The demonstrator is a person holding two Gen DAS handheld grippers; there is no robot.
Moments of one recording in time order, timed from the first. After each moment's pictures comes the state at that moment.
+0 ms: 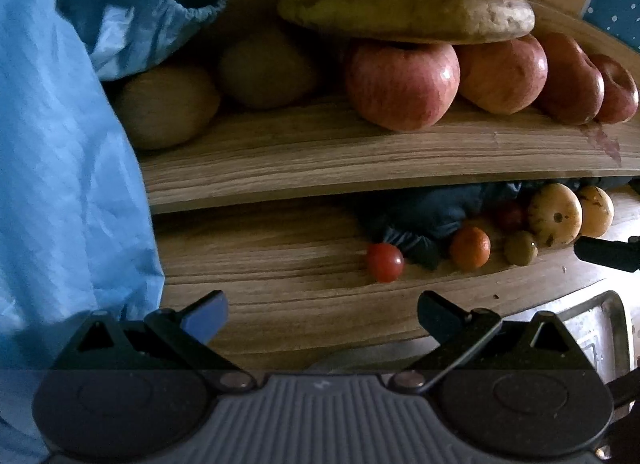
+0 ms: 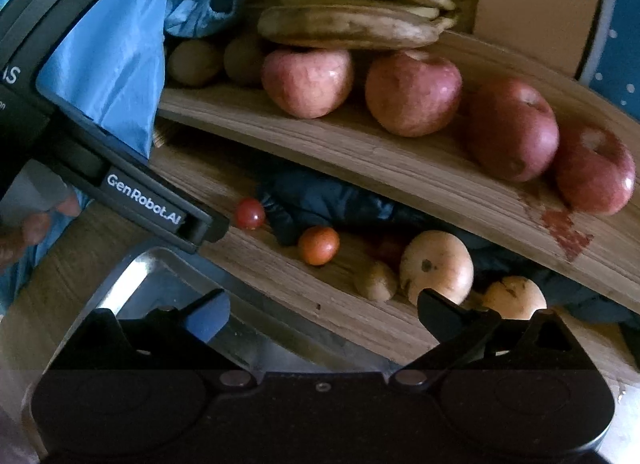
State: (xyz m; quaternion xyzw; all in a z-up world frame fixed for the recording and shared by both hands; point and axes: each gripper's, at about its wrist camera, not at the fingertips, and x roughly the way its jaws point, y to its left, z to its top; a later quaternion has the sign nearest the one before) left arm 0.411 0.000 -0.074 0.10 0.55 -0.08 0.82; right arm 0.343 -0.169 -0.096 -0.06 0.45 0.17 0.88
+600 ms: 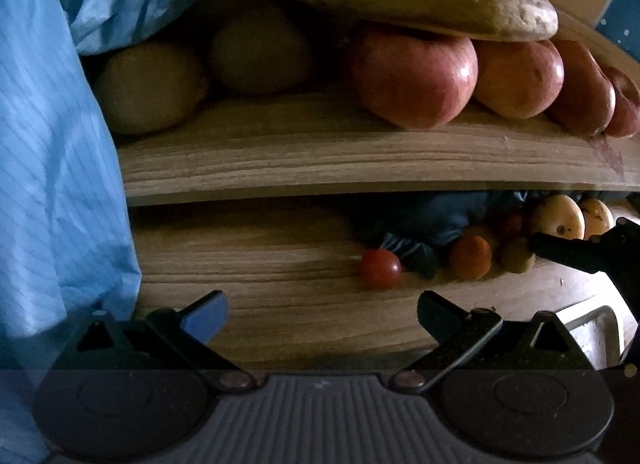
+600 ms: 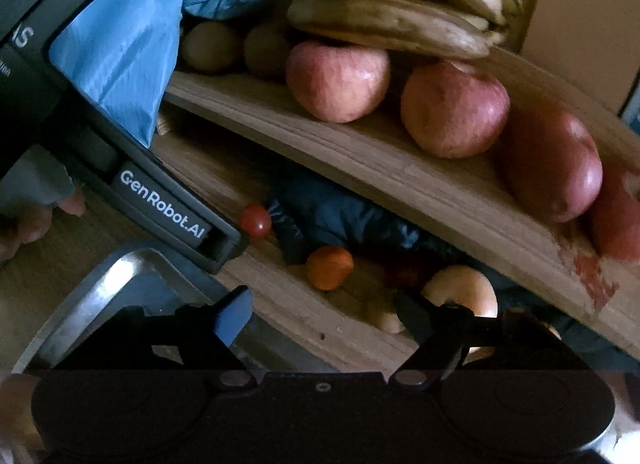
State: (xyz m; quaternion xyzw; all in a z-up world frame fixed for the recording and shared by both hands) left arm 0.417 0.007 -0.087 0.06 0.56 -0.09 0.82; right arm 0.360 -0.150 -0.115 -0.11 0.43 0.20 0.88
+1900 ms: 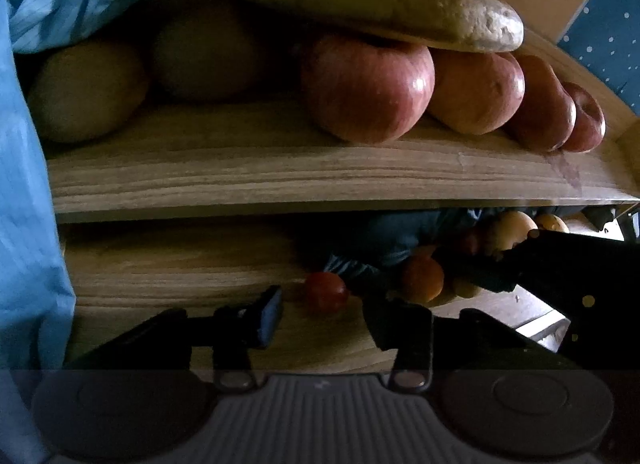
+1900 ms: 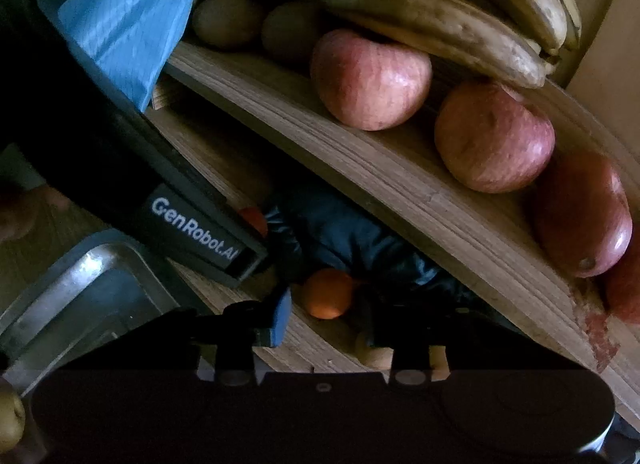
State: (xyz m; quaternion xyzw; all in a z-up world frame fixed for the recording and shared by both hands) left arm 0.408 0.006 -0.115 0.01 0.55 -0.17 0.82; right arm 0.390 -0.122 -0.133 -0.18 0.42 0.20 0.87
